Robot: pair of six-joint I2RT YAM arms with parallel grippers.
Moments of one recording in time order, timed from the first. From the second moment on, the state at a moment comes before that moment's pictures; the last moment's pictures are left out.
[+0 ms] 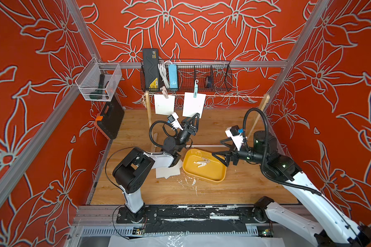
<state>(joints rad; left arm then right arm) -0.61 1.75 0.84 1.52 0.00 -0.86 0.57 0.87 0.97 -0.50 -0.54 0.06</state>
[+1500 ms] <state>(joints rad) -0.64 1.63 0.69 1.52 0.00 -0.86 0.57 1.13 1.40 -0.52 -0.55 0.04</state>
